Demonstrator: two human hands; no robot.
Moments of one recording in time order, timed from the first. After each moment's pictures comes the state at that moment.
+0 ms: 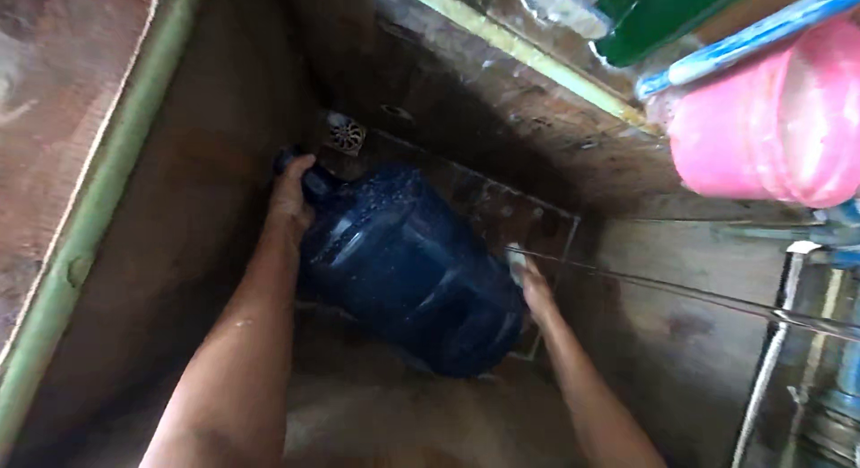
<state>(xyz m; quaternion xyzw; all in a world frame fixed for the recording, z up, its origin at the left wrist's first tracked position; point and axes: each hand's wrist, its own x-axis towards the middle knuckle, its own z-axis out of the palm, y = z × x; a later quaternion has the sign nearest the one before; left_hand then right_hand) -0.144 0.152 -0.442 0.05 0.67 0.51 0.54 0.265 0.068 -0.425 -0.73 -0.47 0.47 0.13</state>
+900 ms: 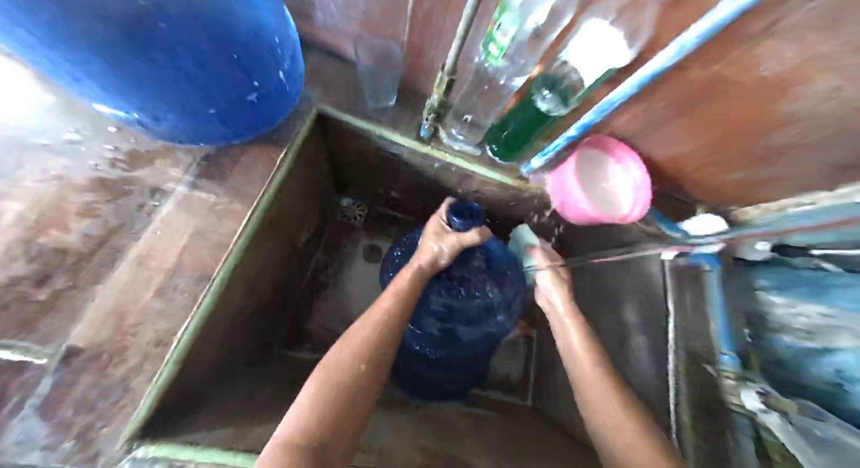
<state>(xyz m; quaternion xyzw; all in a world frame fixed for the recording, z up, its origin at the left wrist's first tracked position) 0.030 0.164 -0.281 0.43 0.46 0.48 0.61 0.230 0.136 -0.270 -0.69 -0.44 0.42 0.41</state>
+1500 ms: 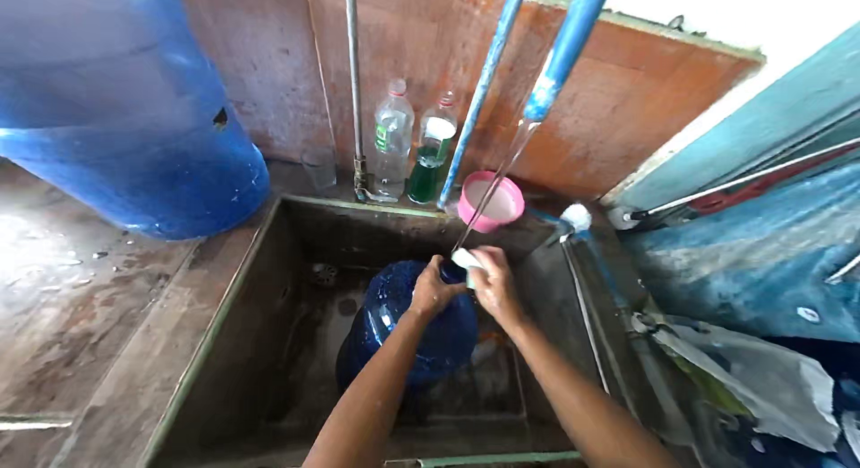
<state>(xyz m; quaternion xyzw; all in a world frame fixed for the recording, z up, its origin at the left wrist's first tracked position) 0.105 0.101 -0.222 0.63 0.55 0.25 0.49 0.245 0.066 -0.186 -0.63 -0.67 0.21 0.34</state>
